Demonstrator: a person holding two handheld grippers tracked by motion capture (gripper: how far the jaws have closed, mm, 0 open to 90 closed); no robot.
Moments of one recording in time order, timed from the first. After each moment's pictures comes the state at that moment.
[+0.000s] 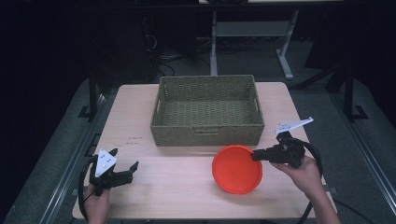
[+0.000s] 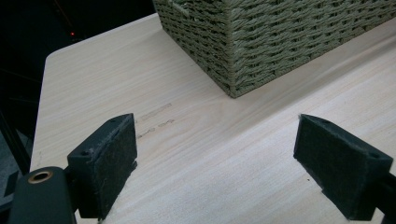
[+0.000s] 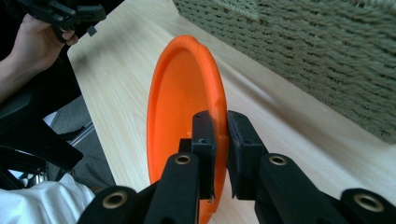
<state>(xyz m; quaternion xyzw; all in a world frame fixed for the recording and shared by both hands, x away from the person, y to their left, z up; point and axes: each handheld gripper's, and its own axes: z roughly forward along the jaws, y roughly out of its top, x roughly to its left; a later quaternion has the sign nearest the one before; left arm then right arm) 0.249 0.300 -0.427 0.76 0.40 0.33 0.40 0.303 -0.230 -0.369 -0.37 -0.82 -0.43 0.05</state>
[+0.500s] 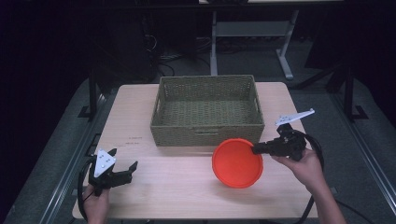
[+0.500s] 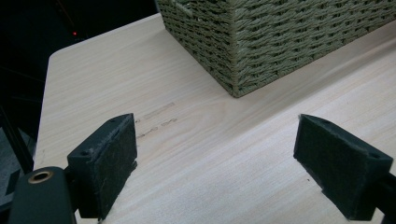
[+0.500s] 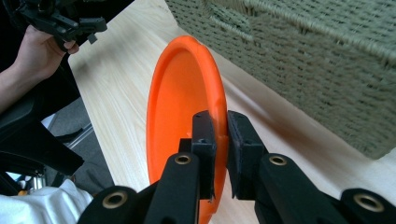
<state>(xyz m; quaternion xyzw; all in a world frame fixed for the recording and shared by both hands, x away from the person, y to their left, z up) 0.249 0.302 -0.426 0.76 0.41 0.33 0.39 0.313 -0.228 -0.349 -0.37 -0.82 -0.43 0.05</state>
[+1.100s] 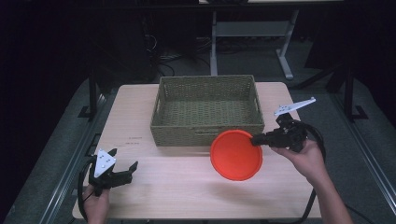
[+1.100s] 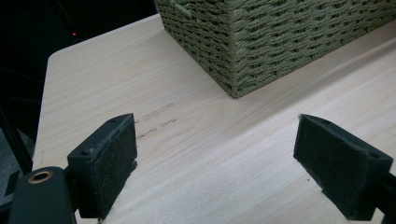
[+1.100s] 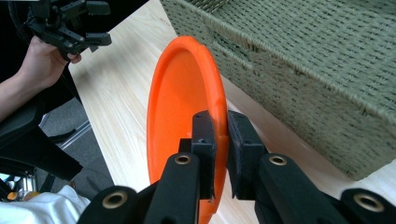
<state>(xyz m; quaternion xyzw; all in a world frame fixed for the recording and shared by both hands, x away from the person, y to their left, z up) 0.249 0.302 -0.426 0.76 0.40 0.33 0.39 0.319 -0.220 -0.316 -0.36 -0.83 -0.42 0.03</state>
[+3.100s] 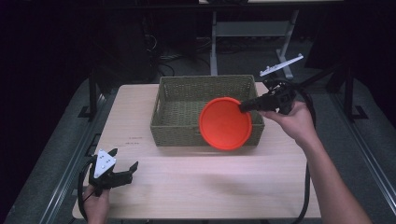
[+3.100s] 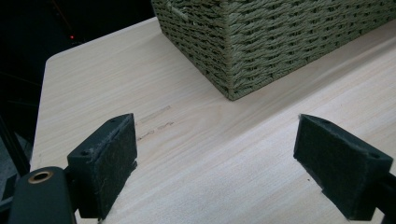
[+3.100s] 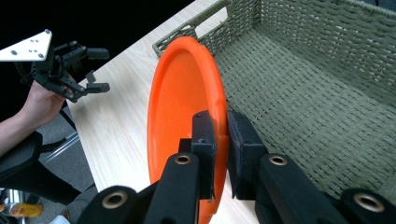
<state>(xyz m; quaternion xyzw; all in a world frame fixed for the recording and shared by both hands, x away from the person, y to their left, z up) 0.248 0.301 -0.425 0.76 0.40 0.33 0.40 0.375 -0.185 -0.242 -0.35 -0.84 -0.42 0.00</state>
